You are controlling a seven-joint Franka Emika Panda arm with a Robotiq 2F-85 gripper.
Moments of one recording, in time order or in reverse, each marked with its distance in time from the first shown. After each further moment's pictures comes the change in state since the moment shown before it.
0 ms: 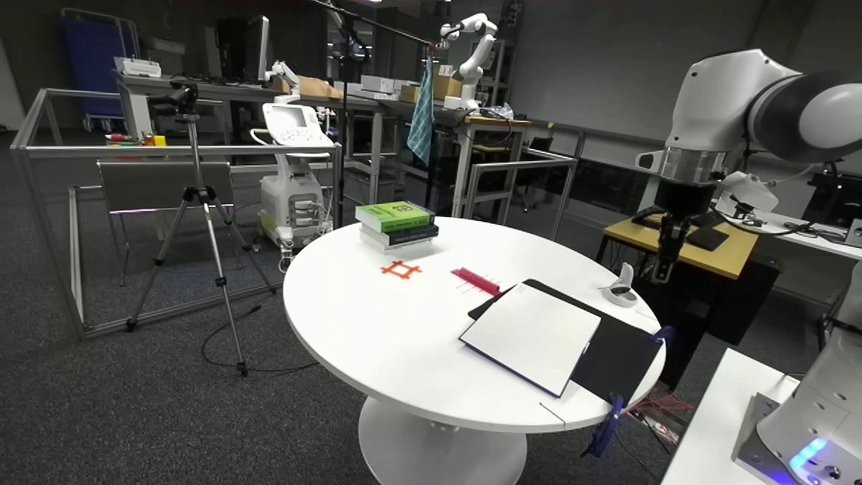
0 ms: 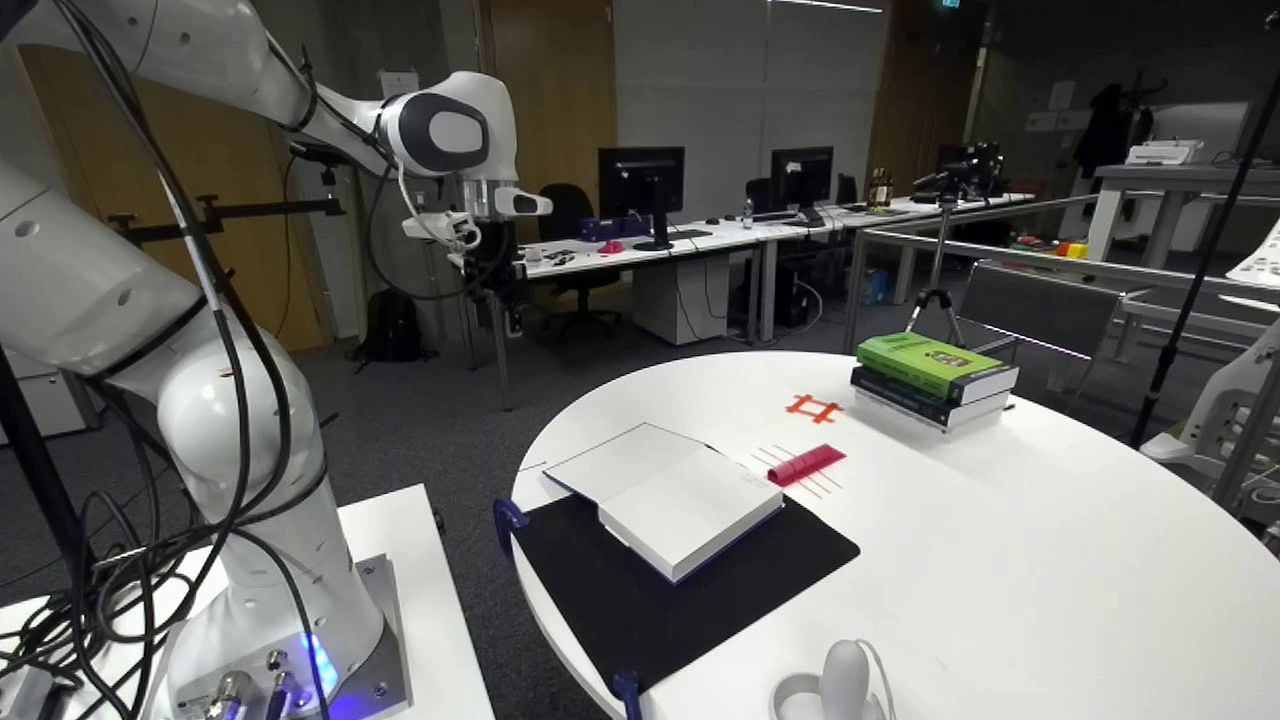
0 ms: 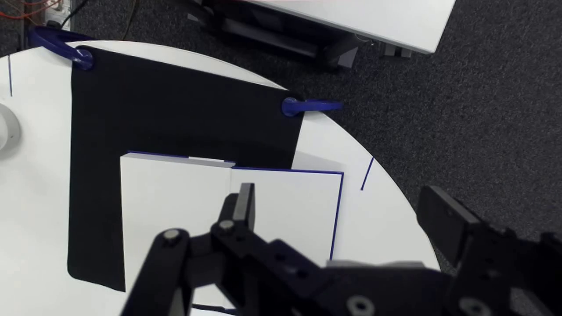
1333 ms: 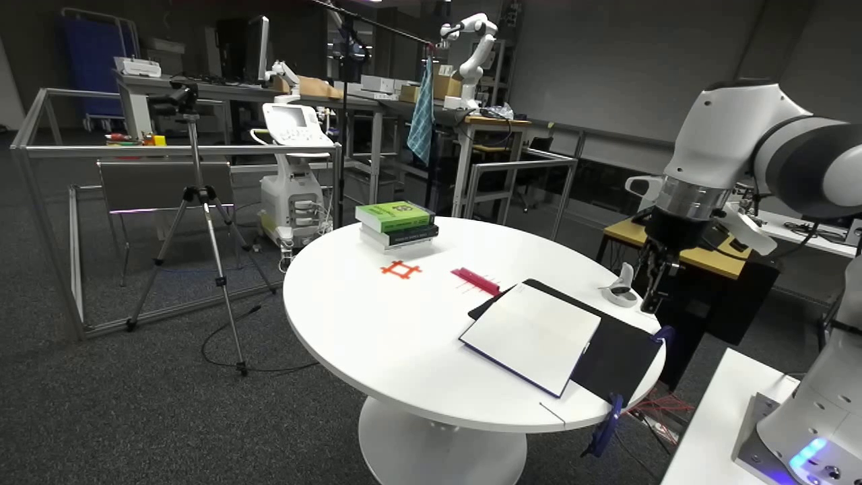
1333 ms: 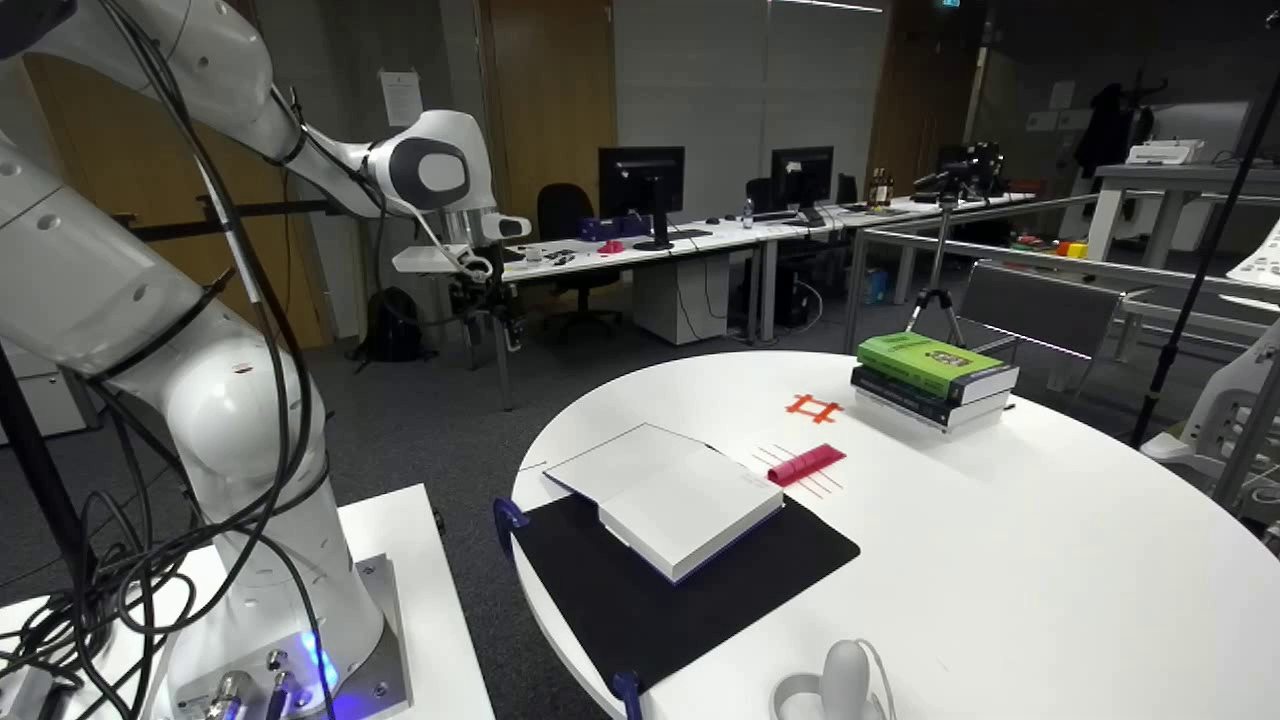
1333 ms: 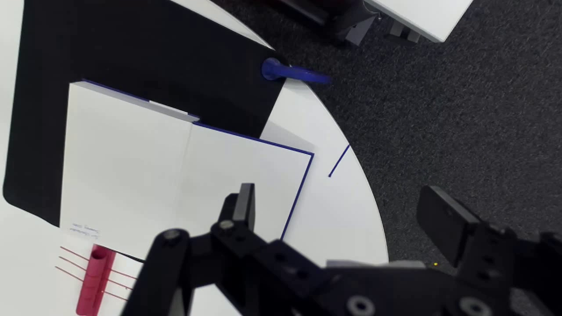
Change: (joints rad) arm 0.097 0.048 0.065 -0.088 -0.017 0.237 -0.061
